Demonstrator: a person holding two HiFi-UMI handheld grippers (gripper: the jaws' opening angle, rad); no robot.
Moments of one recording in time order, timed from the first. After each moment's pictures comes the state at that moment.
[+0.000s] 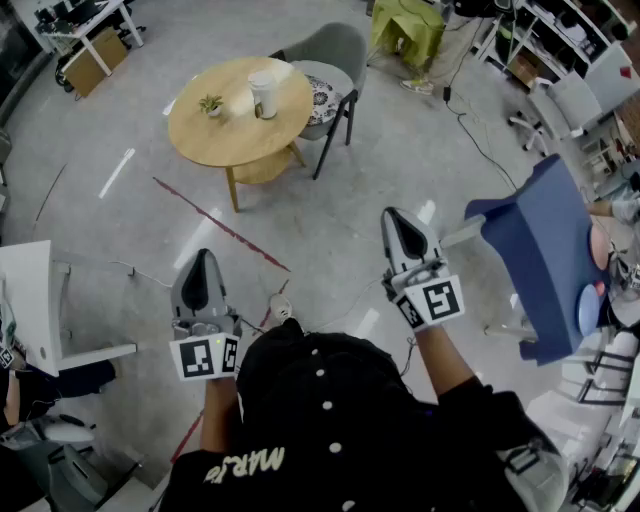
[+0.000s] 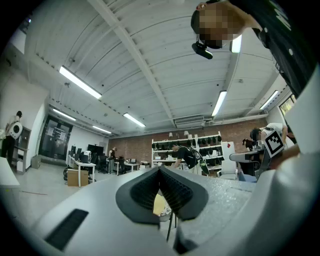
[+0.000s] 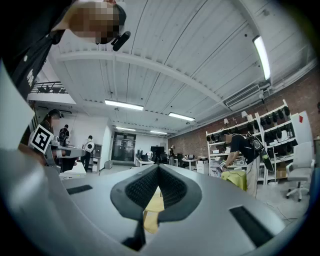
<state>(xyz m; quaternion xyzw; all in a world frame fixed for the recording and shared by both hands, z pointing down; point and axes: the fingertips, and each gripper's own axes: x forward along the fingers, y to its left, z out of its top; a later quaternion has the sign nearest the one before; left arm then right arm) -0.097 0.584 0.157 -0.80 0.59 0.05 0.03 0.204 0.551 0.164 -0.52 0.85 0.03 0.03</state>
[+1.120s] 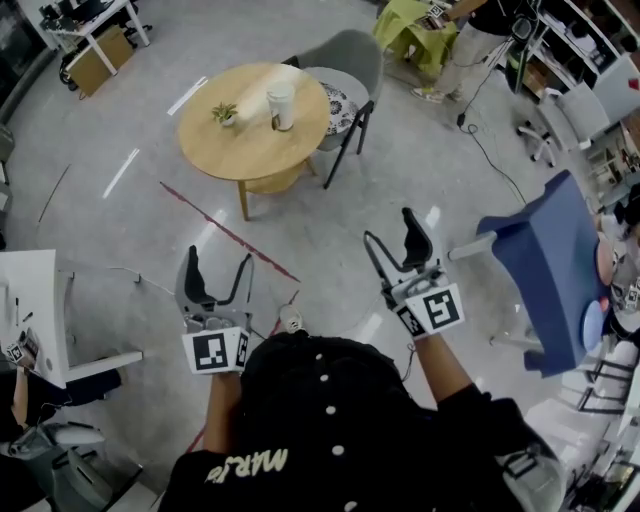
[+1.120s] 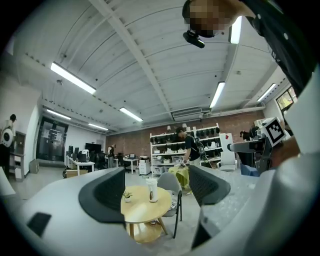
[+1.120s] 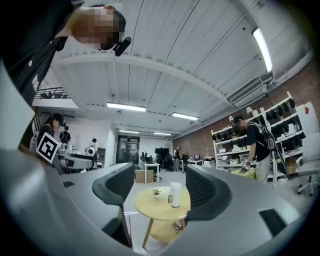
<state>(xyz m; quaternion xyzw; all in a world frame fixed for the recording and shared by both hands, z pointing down) -0.129 0.507 0.185 -0.81 0.58 0.00 0.03 0.144 0.492 0.173 -0.50 0.87 0.03 0.05</state>
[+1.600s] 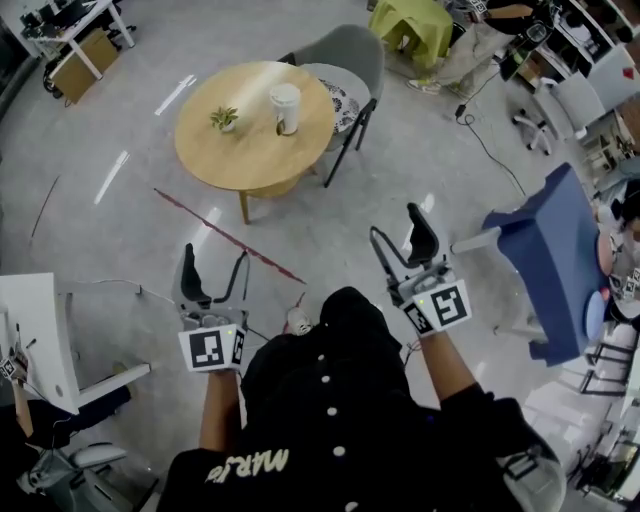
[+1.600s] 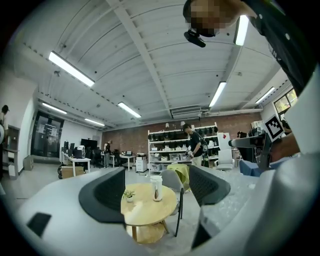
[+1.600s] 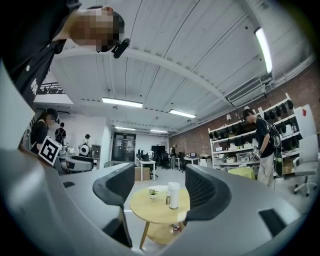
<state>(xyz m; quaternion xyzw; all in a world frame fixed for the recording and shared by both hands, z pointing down) -0.187 0.431 0.204 -0.83 0.56 -0.01 0.01 0.101 0.431 0.179 -0.52 0.86 0.02 0.03</state>
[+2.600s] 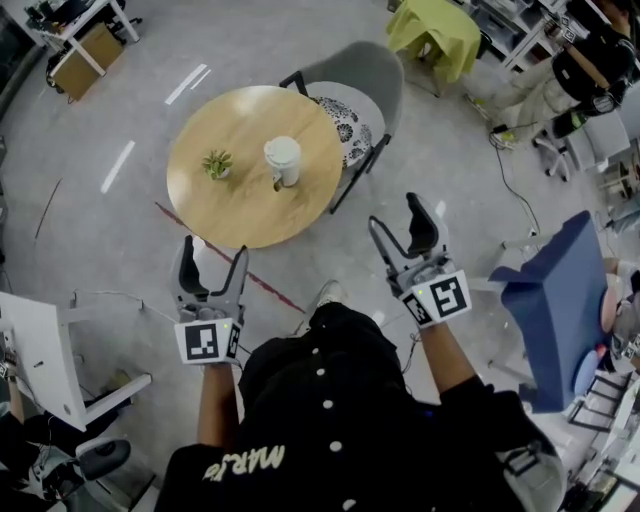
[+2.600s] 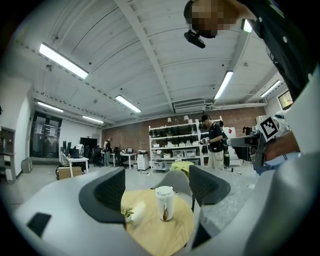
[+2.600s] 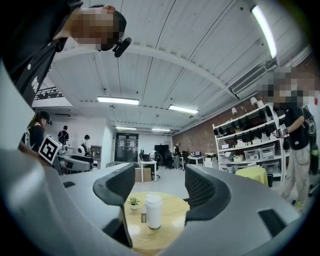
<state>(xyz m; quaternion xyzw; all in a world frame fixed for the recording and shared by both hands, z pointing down) -0.125 0.187 0.205 -0.82 0.57 -0.03 0.01 0.158 0.165 0.183 -0.49 0.87 0.01 0.03</state>
